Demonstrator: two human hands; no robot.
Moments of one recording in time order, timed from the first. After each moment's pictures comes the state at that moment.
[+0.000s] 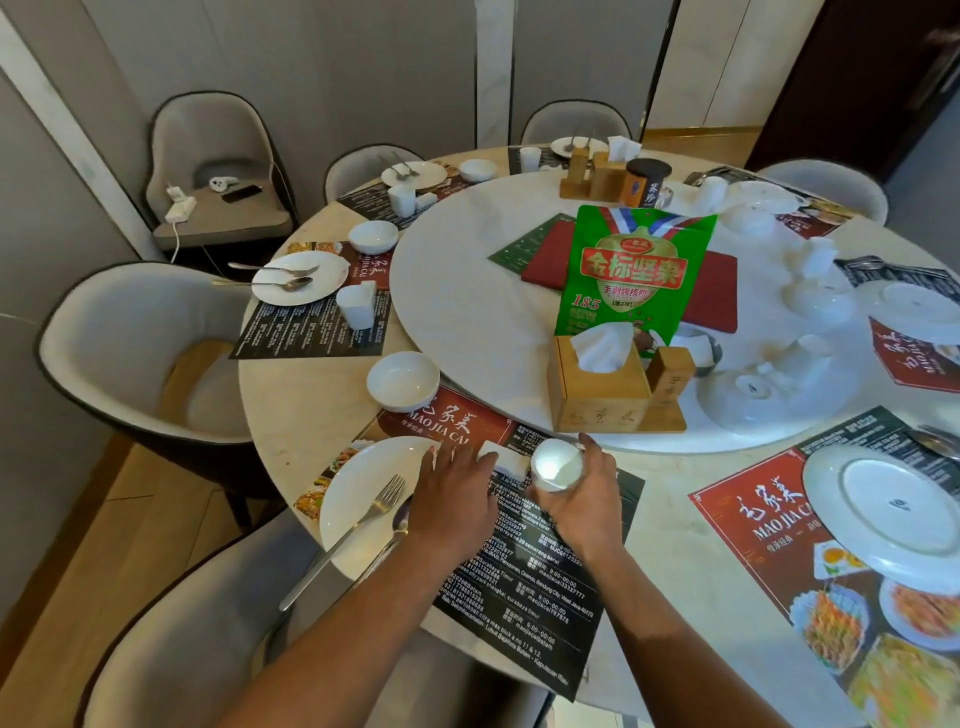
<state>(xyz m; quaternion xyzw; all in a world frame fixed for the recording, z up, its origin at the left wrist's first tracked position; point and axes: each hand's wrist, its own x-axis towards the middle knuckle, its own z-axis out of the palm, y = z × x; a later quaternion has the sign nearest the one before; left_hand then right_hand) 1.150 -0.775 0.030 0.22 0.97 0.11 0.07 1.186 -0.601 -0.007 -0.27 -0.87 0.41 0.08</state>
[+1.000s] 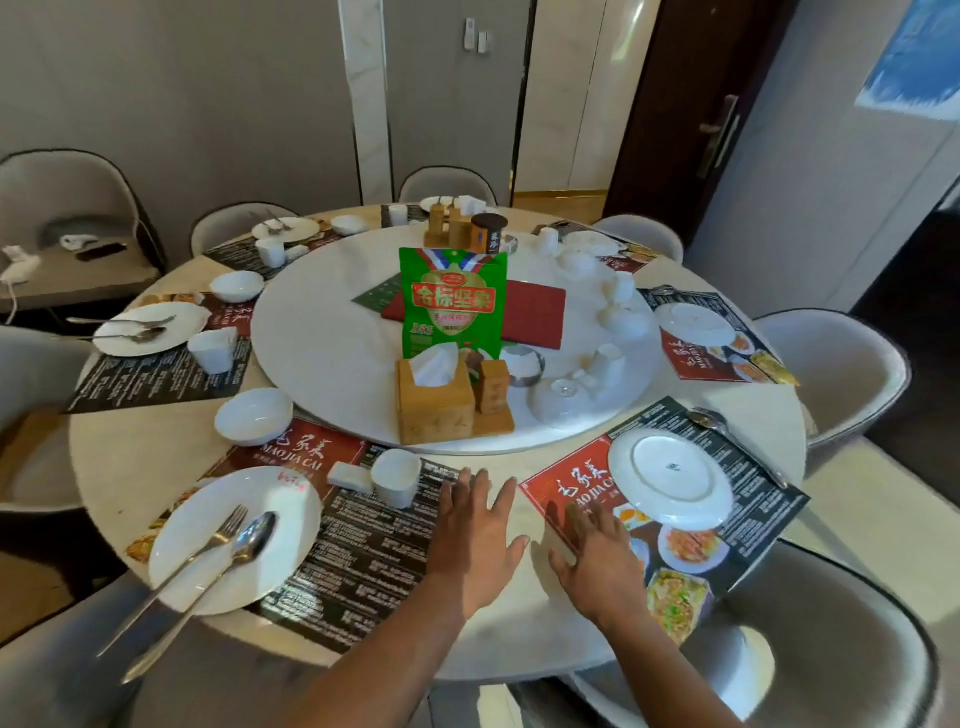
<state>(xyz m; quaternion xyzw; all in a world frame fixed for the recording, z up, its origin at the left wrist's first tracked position) 1.273 -0.599 0.042 0.35 0.93 0.10 0.01 1.364 -0.441 0.015 -0.28 -0.95 0.15 -0.01</state>
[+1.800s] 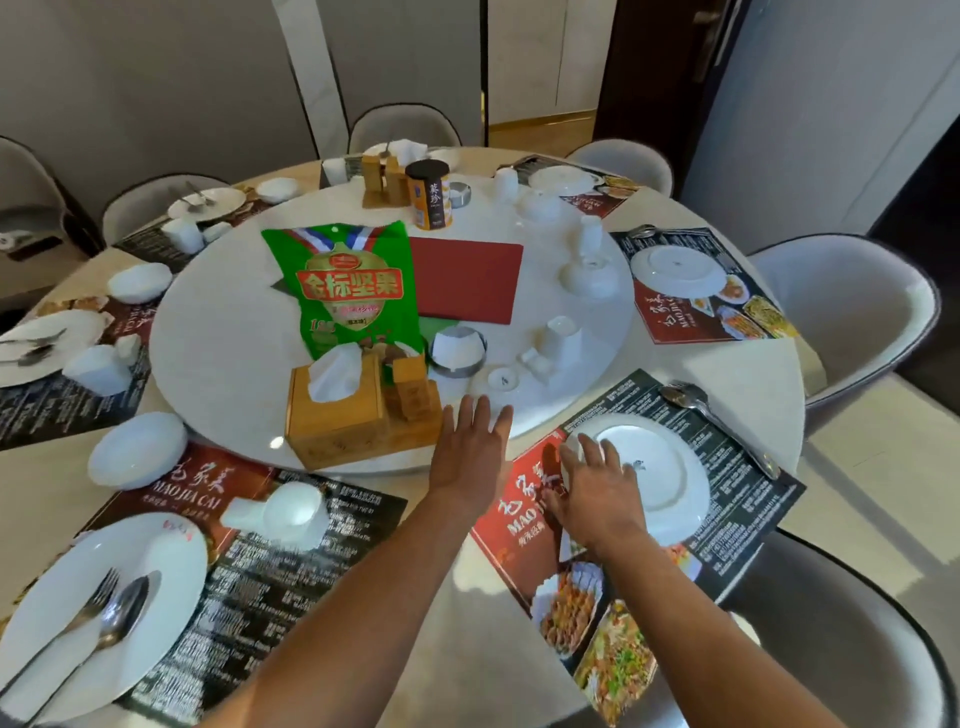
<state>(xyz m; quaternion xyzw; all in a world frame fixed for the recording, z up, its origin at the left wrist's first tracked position) 1.175 -0.426 0.021 0.37 0.93 -0.03 -0.01 1.293 -0.290 0.016 -0.23 -0.96 0.07 -0.10</state>
